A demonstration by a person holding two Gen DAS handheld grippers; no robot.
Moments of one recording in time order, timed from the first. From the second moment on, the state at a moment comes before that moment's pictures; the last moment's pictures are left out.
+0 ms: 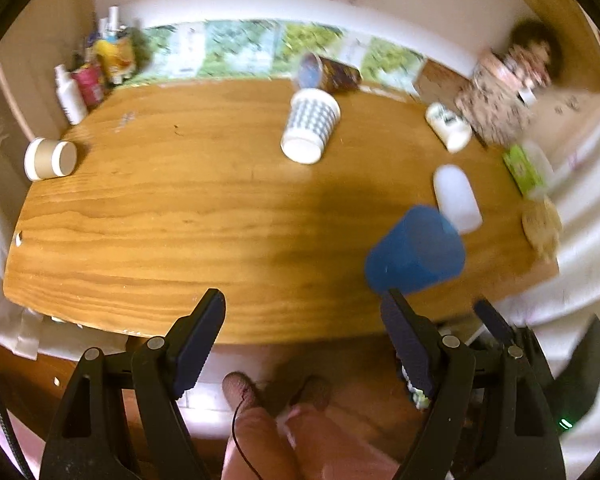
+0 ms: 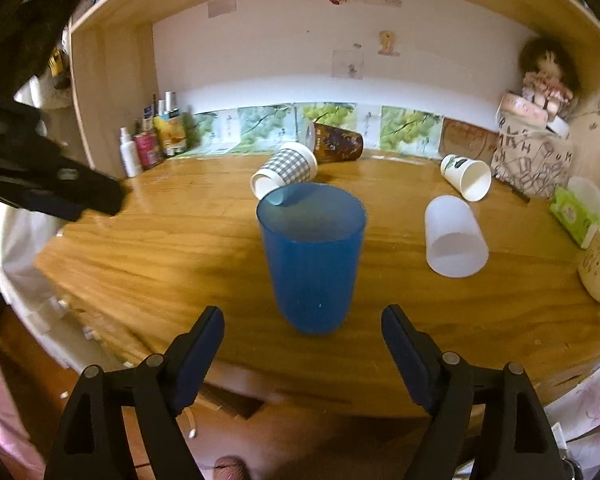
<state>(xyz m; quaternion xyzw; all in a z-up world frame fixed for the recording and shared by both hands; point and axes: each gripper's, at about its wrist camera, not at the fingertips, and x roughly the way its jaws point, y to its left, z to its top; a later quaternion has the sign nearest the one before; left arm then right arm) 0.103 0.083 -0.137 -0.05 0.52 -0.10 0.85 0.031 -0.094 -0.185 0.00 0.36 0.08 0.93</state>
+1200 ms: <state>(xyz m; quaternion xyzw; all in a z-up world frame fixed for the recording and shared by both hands) 0.002 0.036 -0.018 -0.05 0.30 0.05 0.95 -0.015 -0.159 -0.017 0.07 0.29 0.13 0.94</state>
